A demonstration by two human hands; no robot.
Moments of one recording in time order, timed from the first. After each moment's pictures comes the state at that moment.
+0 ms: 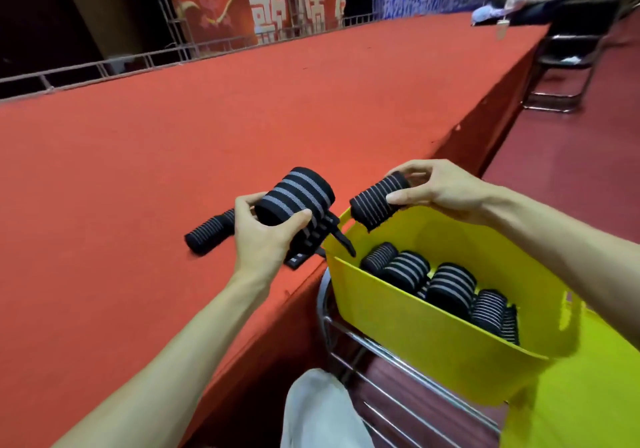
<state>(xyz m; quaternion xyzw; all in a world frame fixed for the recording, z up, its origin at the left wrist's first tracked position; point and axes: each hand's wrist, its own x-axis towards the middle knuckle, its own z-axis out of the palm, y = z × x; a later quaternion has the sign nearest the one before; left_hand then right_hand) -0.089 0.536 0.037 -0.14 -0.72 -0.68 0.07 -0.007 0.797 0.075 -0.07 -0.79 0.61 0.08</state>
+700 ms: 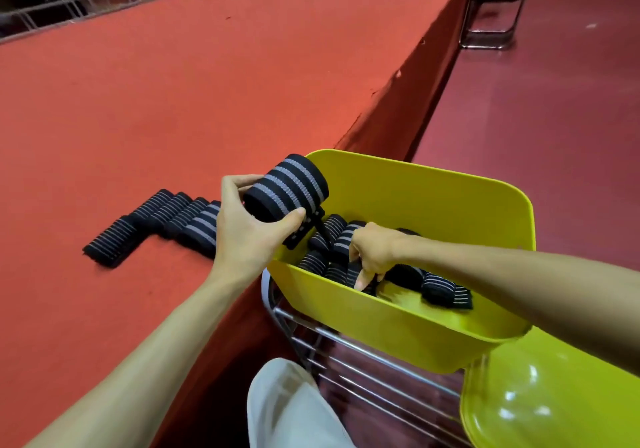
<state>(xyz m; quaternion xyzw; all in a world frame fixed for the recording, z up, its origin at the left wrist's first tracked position) -0.093 0.610 0.007 -0.29 -0.78 -0.55 0.04 -0.022 0.798 -0.052 -0.15 -0.93 0.22 -0.25</state>
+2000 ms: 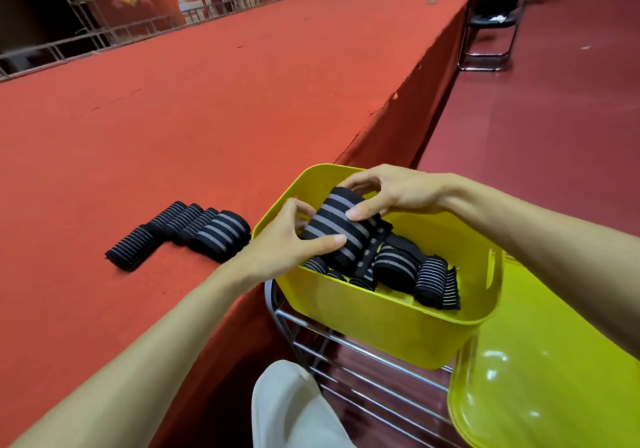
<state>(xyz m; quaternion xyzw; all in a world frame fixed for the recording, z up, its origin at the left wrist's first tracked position) -0.062 0.613 0.035 -0.36 -0.80 -0.40 -0.26 0.021 0.833 0.050 -0.03 -0.84 0.54 -0.08</state>
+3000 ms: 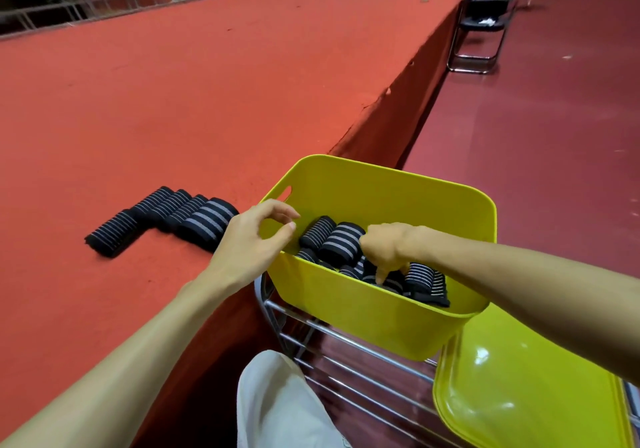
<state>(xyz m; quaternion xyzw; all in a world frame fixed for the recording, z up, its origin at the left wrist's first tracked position) -0.074 0.585 0.014 -0.42 -0.80 -0.43 -0.04 0.008 0.811 -0.033 -0.09 -0.95 -0.02 -0.29</state>
